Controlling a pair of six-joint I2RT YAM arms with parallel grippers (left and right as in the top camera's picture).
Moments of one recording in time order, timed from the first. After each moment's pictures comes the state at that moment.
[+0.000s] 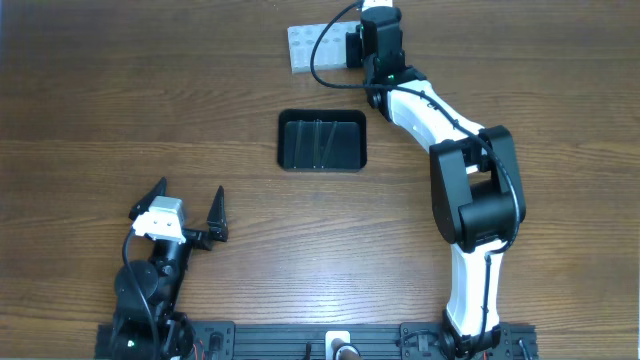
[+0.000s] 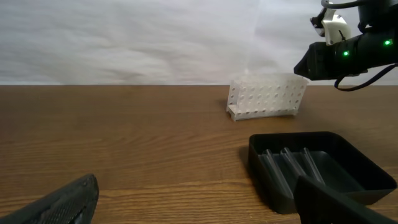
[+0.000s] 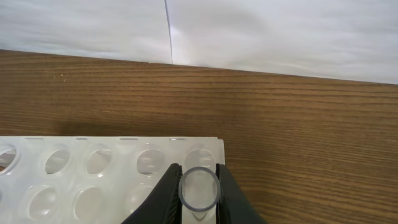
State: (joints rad) left arm -0.14 0.01 0.01 -0.07 0.02 -0.07; right arm 0.30 2.18 1.54 0.12 0.18 0.09
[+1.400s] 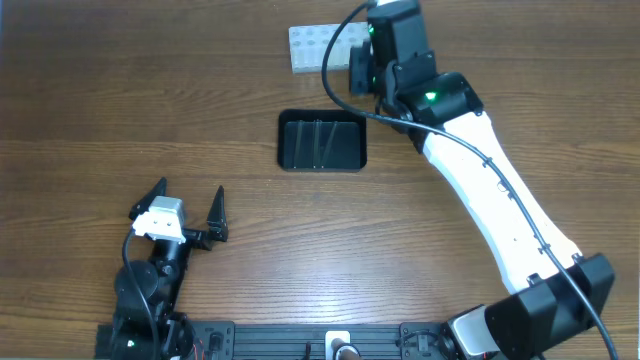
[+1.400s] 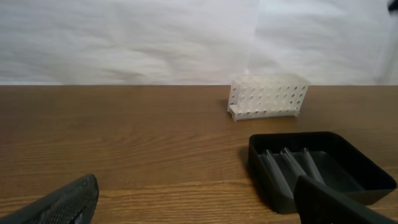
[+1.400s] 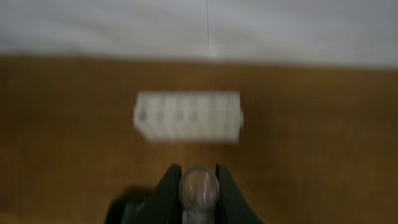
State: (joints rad) left arm -0.14 0.01 0.01 -0.07 0.02 -0.07; right arm 0.42 1.64 1.55 -0.69 0.15 0.30
